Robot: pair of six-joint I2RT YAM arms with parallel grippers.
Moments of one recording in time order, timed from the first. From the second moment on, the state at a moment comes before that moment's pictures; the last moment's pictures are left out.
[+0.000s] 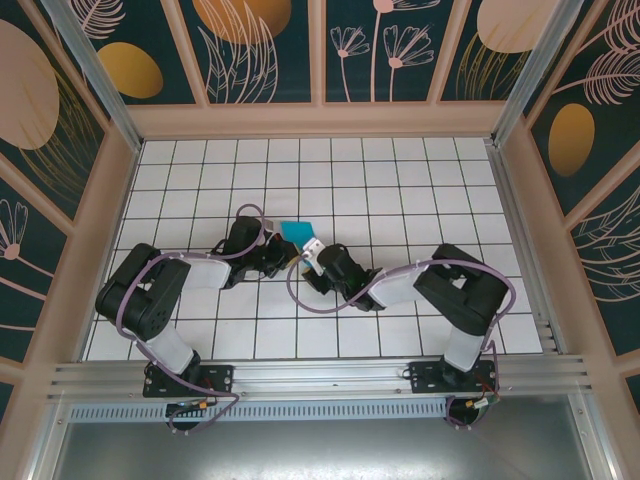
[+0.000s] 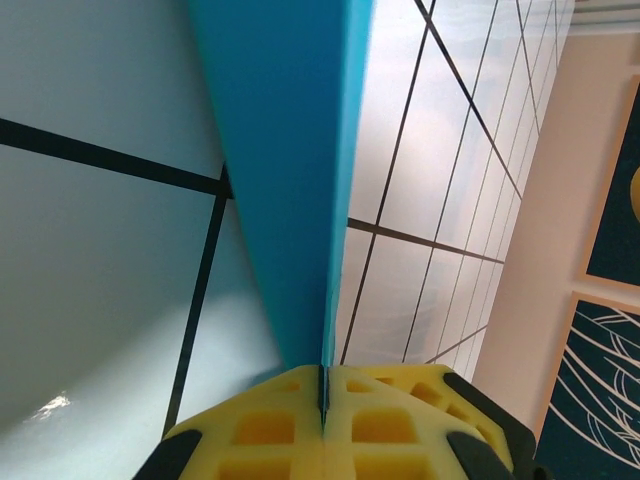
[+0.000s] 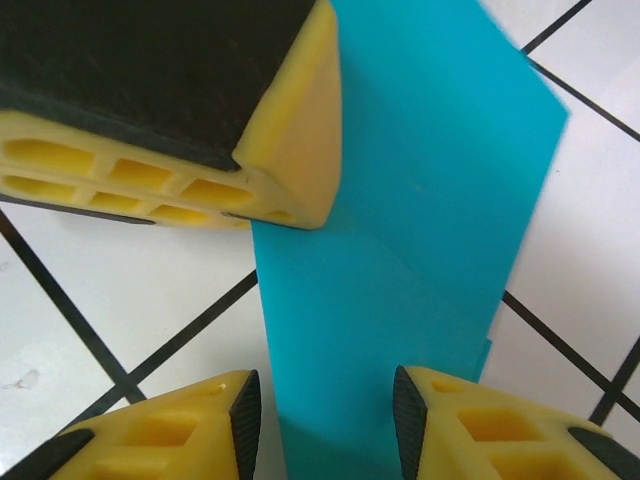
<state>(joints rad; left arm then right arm) -0.47 1.67 0.60 0.39 0.52 -1.18 0.97 1.78 0.70 0.42 0.18 -0.02</state>
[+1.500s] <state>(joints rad) -0.34 1.35 0.50 0.26 0.39 -1.10 0.82 1.78 0.70 0.51 -0.19 0.19</state>
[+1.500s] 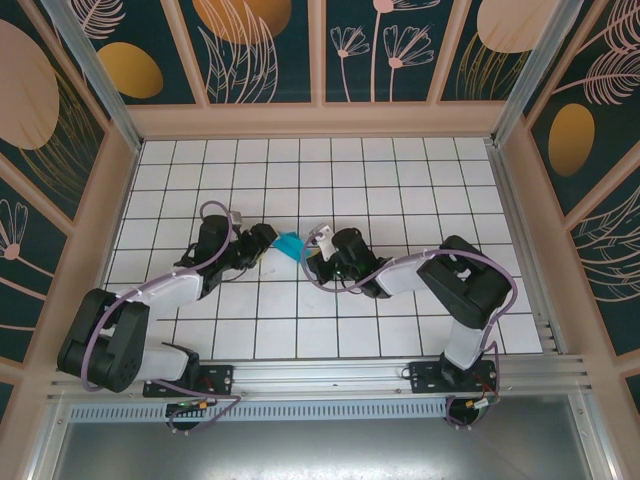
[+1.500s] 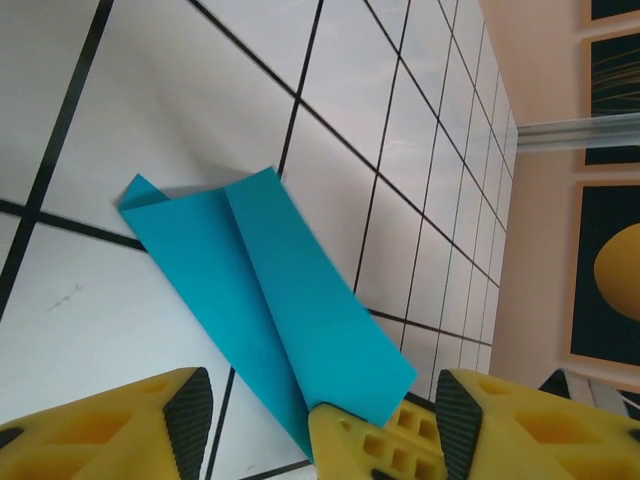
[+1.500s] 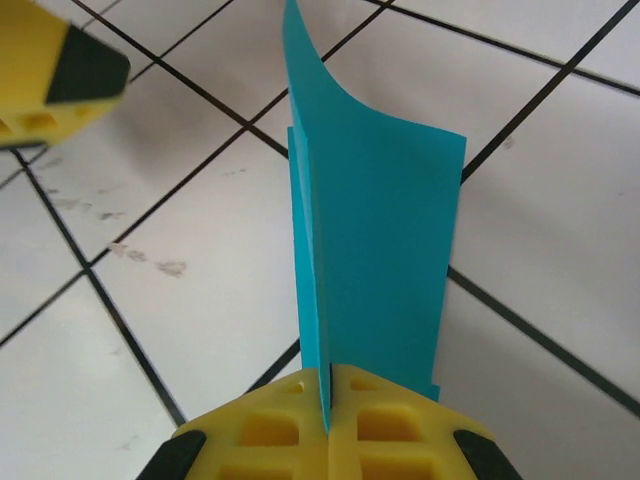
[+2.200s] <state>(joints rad) -0.42 1.46 0.40 0.56 0.49 -1.14 0.76 1.91 0.77 0.51 -0.51 0.46</state>
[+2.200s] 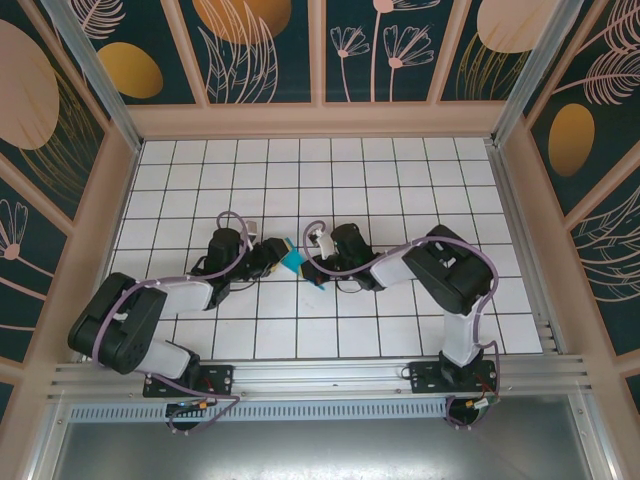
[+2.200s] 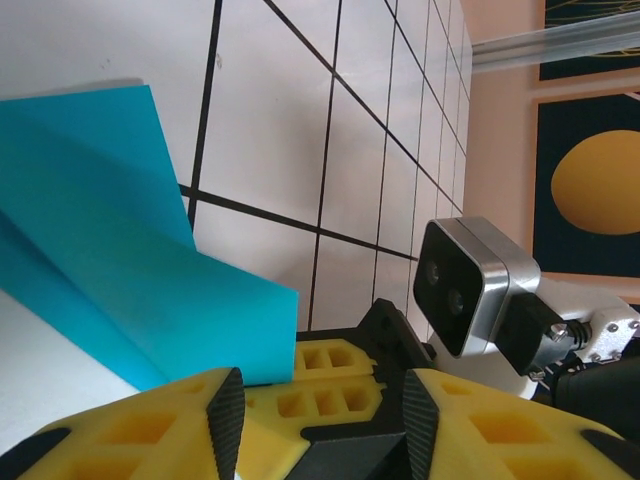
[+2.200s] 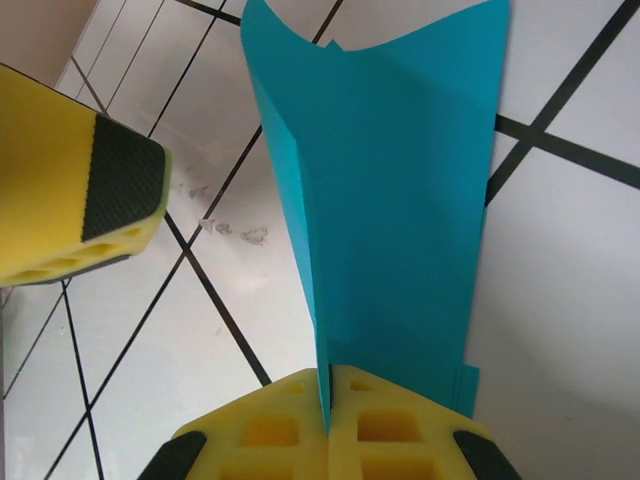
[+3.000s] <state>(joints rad) -0.44 1.57 0.40 0.62 0.50 -1.16 0.75 1.98 0.88 0.40 -0.61 0.47</state>
